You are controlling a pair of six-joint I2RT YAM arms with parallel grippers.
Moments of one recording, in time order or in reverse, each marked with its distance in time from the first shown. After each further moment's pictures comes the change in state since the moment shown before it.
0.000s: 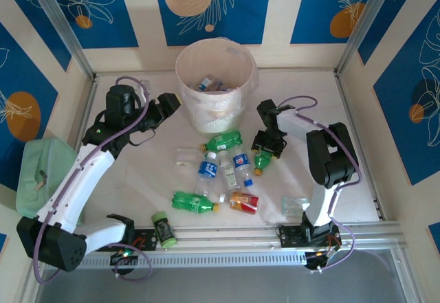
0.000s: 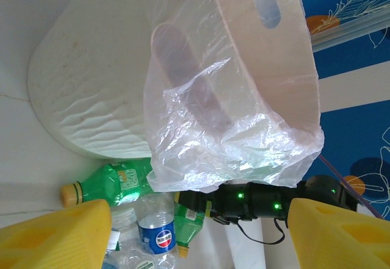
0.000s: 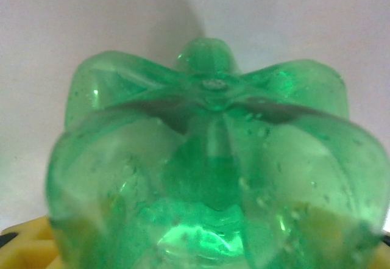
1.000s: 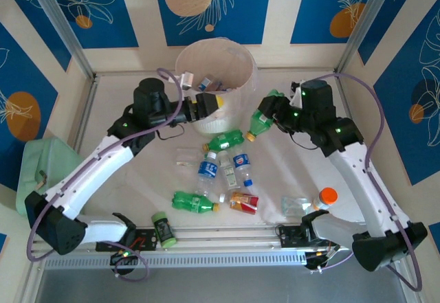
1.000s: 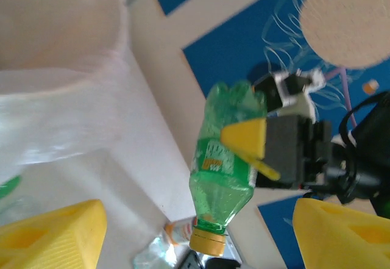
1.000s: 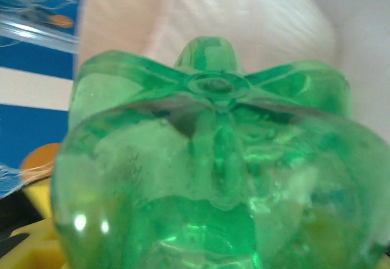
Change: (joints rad) left arm -0.304 0.140 0.117 0.281 0.166 0.023; right arm 0.024 -0.747 0.090 0.154 -0.253 0.235
